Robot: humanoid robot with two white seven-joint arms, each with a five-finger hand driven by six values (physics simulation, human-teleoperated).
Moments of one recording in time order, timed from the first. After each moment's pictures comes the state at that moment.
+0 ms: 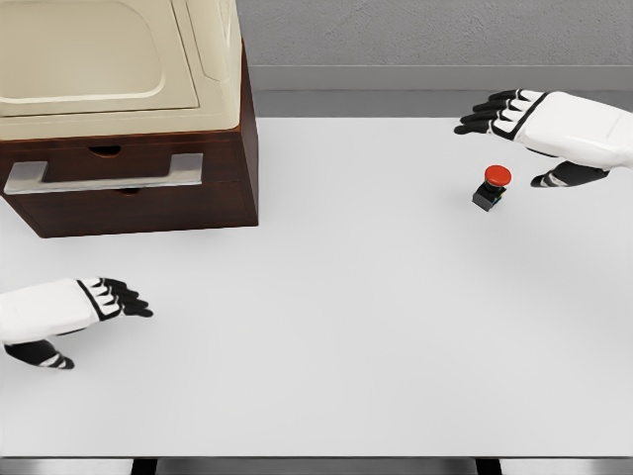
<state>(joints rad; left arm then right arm) -0.02 1.24 -0.41 -1.74 -0.27 -0.61 -0.28 -0.53 -0.88 0.26 -1.62 0.30 -0.61 0.61</state>
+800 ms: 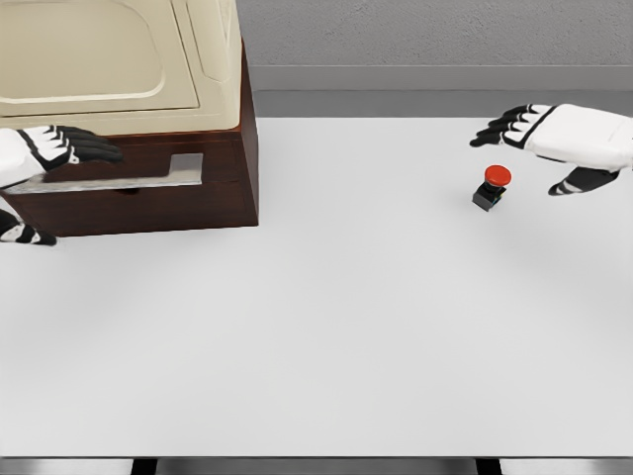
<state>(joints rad) -0.45 1.40 -0.53 -1.76 0.18 -0.61 -0.30 -0.62 -0.93 0.42 -1.49 0.31 -0.61 0.61</state>
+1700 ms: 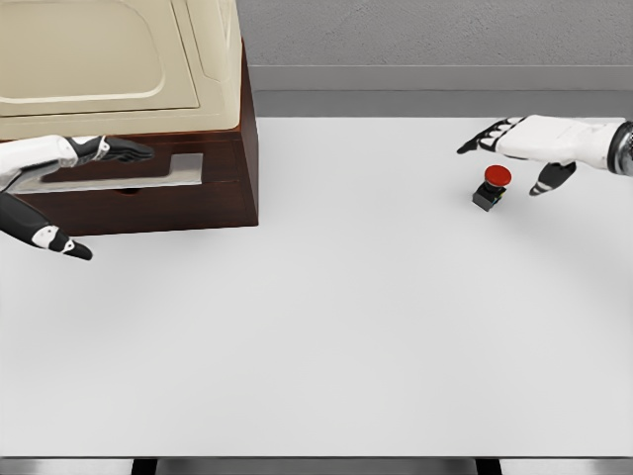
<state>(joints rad) -0.60 1.29 -0.66 -1.76 0.67 -0.28 -0.61 -0.83 -0.75 0.64 -1.13 0.48 -0.61 0.61</state>
